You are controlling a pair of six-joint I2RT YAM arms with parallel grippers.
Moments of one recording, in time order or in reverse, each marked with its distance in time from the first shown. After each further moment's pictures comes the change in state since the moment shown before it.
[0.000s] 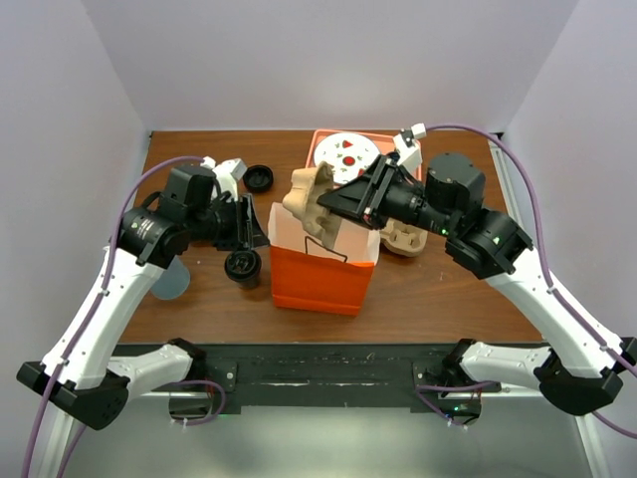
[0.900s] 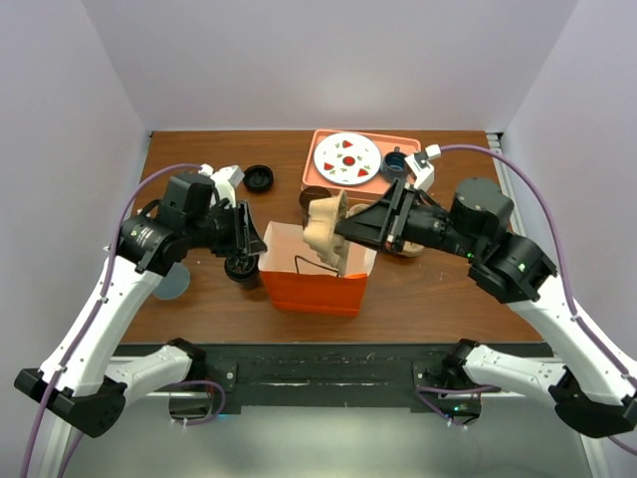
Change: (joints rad) left arm 0.000 -0.043 -0.062 0.019 -0.005 -0.024; right arm 0.001 -0.145 -0.115 0.016 -0.125 0.016
